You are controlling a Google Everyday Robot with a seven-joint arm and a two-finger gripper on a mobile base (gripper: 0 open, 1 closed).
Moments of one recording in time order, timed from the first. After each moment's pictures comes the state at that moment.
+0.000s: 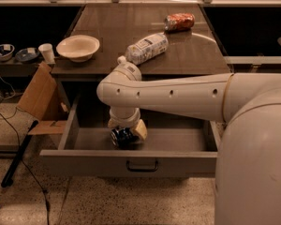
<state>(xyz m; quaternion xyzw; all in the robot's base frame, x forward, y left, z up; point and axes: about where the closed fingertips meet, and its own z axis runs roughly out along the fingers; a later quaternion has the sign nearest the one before) 0.587 0.042 0.621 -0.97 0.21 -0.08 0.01</state>
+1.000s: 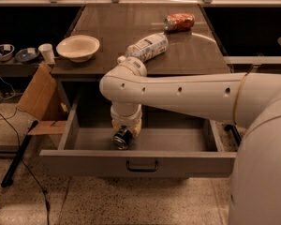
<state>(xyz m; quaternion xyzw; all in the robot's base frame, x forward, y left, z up) 0.575 0.042 0.642 -0.98 0.20 -0.07 0.03</state>
